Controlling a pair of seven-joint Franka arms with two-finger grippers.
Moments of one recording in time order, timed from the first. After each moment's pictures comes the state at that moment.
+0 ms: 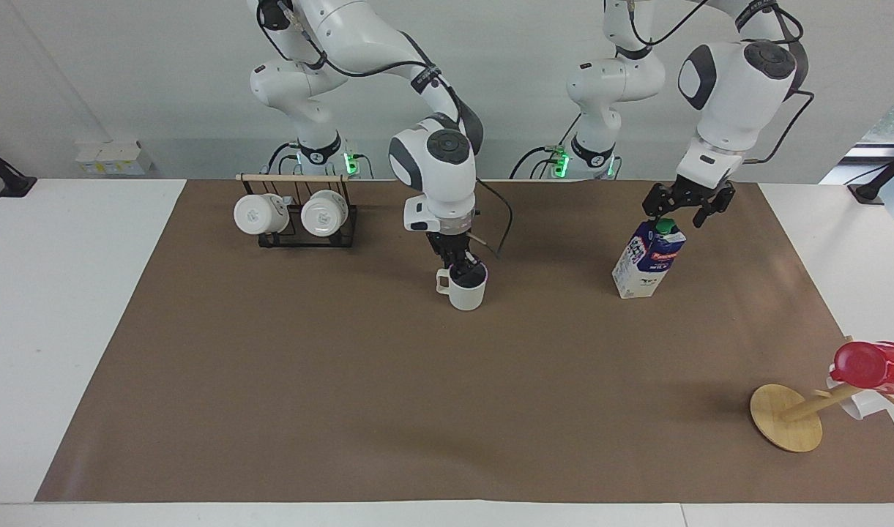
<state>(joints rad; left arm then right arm) 0.08 -0.26 -0.14 -2.21 -0.04 2.03 -0.03 0.55 0.30 0.09 -1.88 -0.01 2.23 1.44</state>
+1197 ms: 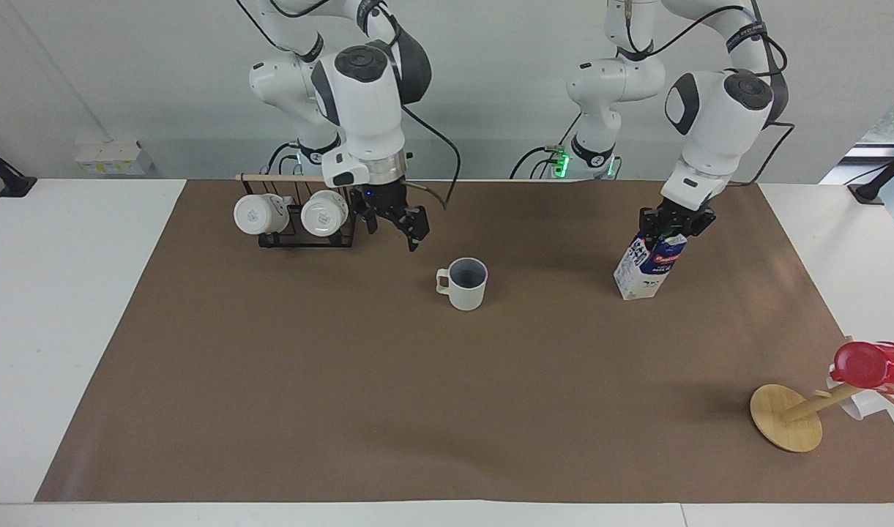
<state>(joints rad) 0.07 -0.21 -0.15 -2.26 -0.03 2.12 -0.02 0.33 0.01 0.07 -1.86 -0.01 1.95 0.91</state>
